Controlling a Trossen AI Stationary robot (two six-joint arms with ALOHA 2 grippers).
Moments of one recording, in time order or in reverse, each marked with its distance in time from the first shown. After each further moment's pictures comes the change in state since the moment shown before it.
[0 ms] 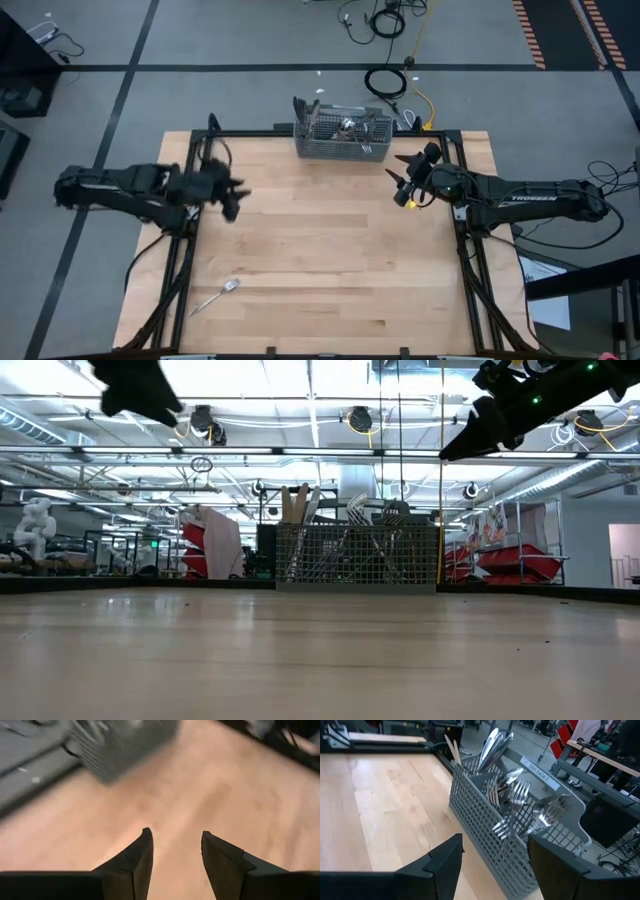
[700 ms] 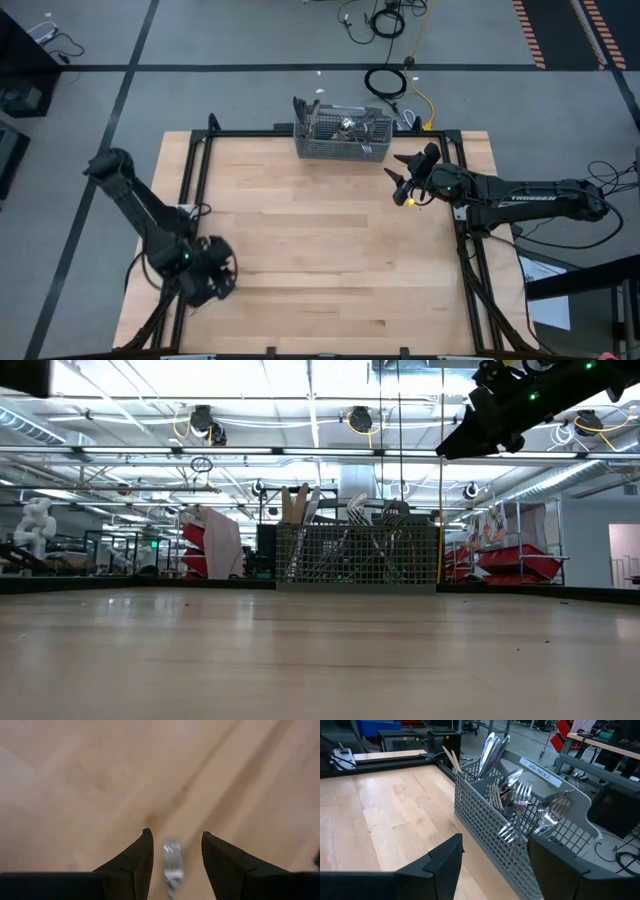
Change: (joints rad) left arm -0.812 0.419 -0.120 -0.096 0.055 -0.988; right arm 0.003 0.006 0.000 0.032 -0.004 0.109
